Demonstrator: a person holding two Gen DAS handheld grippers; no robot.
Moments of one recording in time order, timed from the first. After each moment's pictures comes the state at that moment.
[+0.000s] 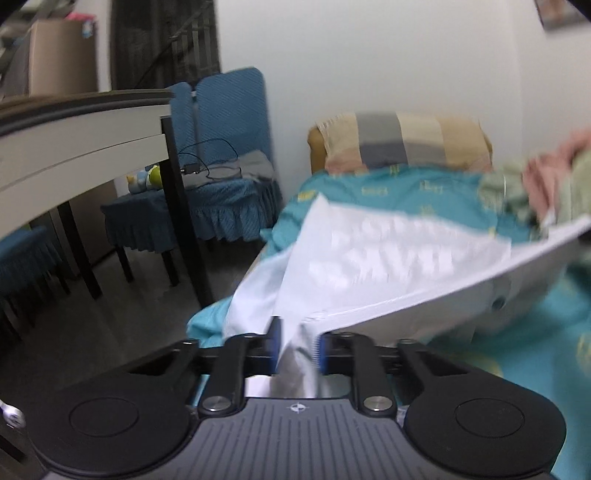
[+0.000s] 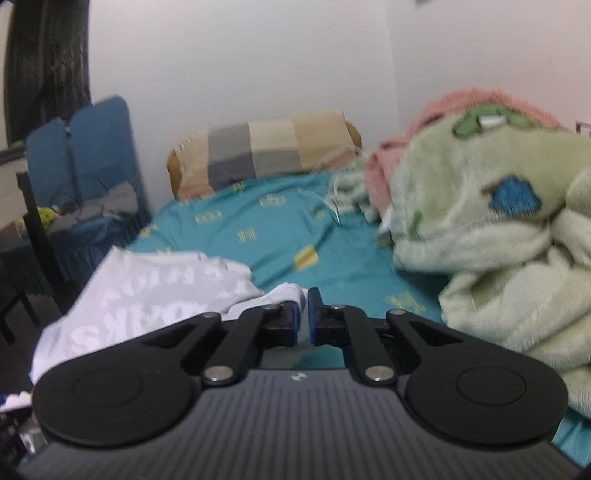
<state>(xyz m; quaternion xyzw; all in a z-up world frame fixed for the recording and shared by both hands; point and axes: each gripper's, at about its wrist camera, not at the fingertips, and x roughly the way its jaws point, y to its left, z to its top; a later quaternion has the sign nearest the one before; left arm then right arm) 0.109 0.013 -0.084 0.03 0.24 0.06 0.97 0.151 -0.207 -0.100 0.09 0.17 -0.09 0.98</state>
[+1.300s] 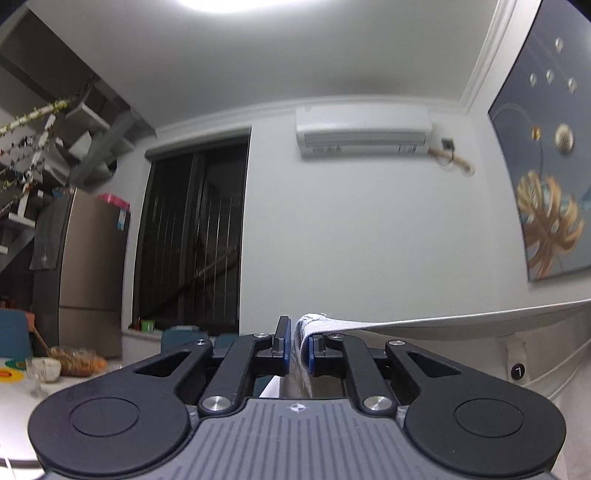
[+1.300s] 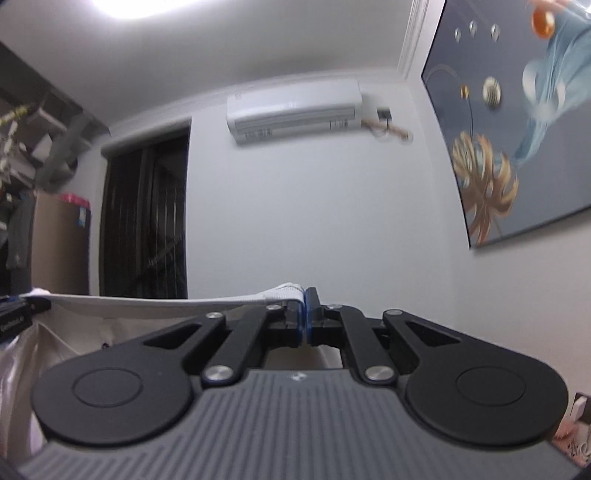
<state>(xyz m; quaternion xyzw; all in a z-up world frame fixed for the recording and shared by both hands) 0.009 0.015 0.375 0.02 -0.07 0.05 1.00 -0.005 -0.217 0.326 0.04 -0.08 0.01 1.00</state>
